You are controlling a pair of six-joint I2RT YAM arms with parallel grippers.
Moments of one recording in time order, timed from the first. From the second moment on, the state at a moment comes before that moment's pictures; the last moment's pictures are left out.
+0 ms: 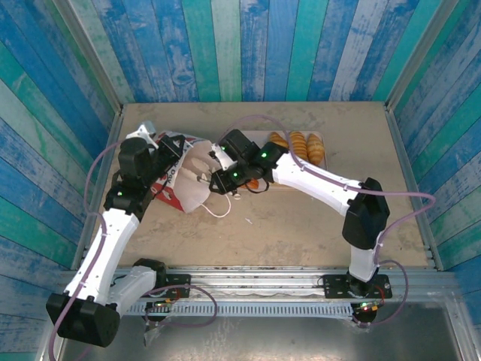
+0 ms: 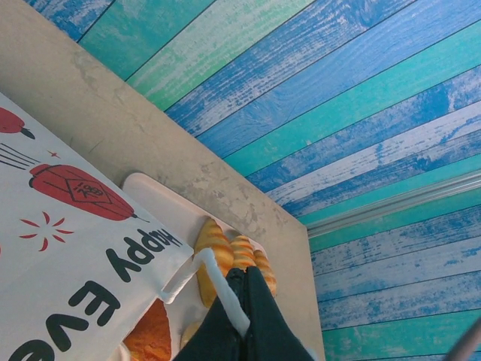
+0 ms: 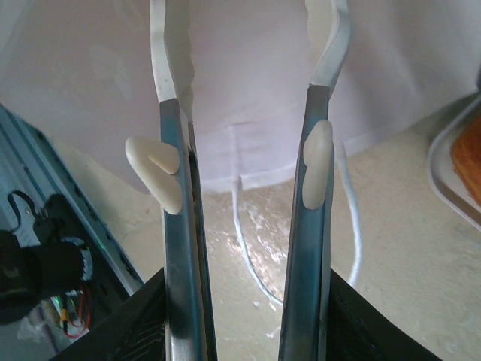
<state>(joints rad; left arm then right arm) -0.19 0.94 0.88 -0.18 0.22 -0.91 0.93 1.88 1.70 -0.75 -0.27 0.39</state>
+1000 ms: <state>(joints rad) -0.19 0.95 0.88 -0.16 0.24 -0.91 0.93 2.17 1.92 -0.60 -0.12 0.58</state>
